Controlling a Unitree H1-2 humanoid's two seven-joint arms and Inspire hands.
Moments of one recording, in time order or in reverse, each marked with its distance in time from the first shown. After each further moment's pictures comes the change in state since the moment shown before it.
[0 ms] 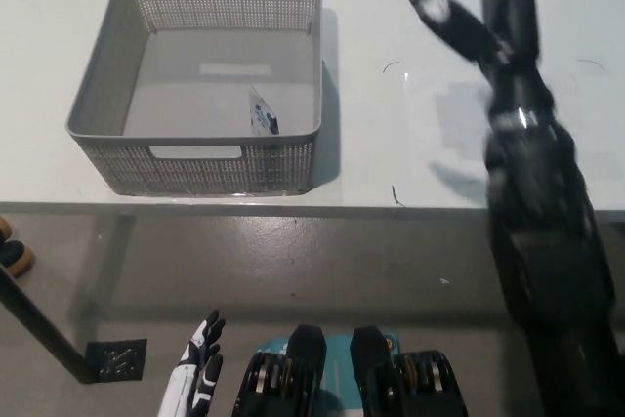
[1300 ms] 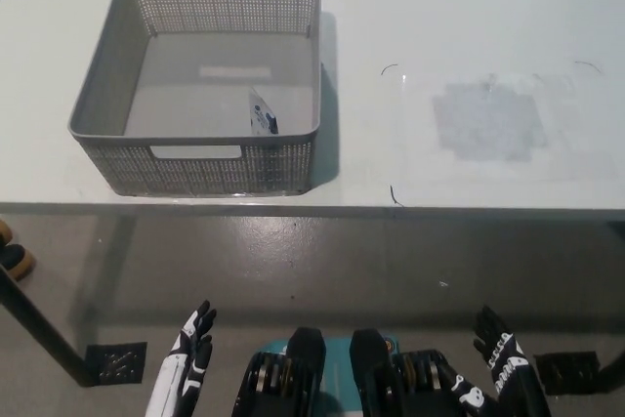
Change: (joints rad) left_arm -0.020 -0.006 0.064 0.024 -0.017 -0.002 -0.058; right_arm 0.741 -0.002 0.066 0.172 0.179 -0.214 0.174
